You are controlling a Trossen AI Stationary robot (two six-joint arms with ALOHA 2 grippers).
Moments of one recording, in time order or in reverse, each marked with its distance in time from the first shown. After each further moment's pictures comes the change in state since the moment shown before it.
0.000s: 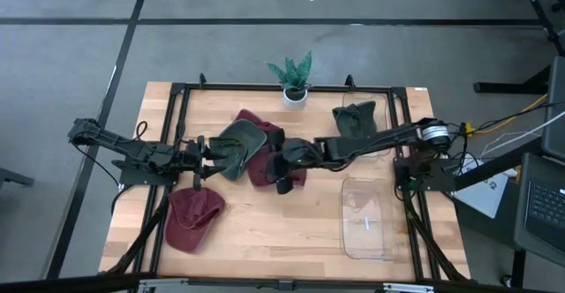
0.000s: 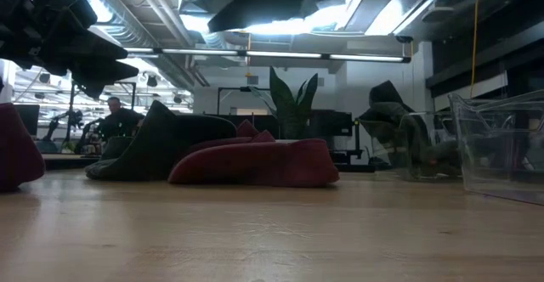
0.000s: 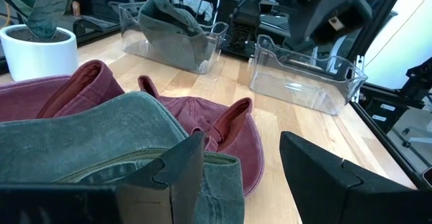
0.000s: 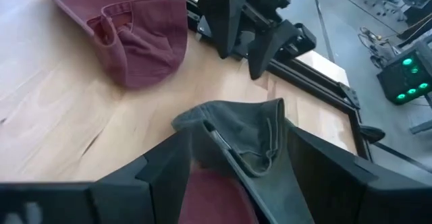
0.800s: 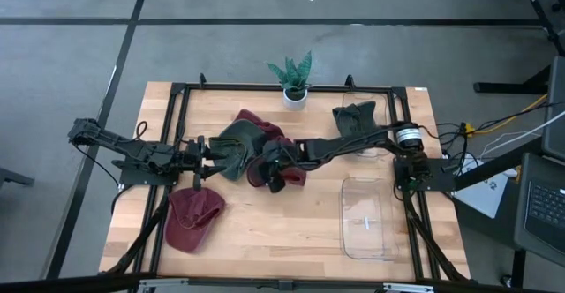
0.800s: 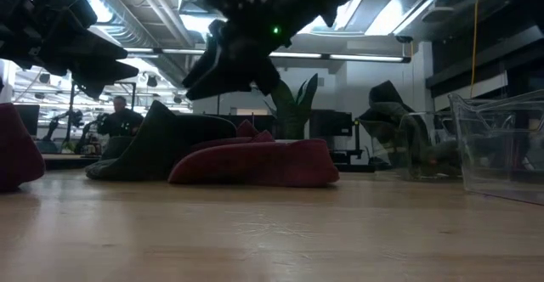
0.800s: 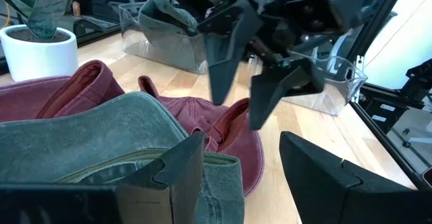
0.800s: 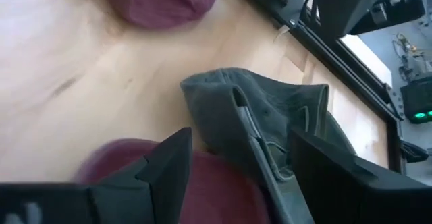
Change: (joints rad) left arm 0.000 0.000 0.000 0.000 0.000 0.000; right arm -0.055 0.225 0.123 -0.036 -0.080 -0.214
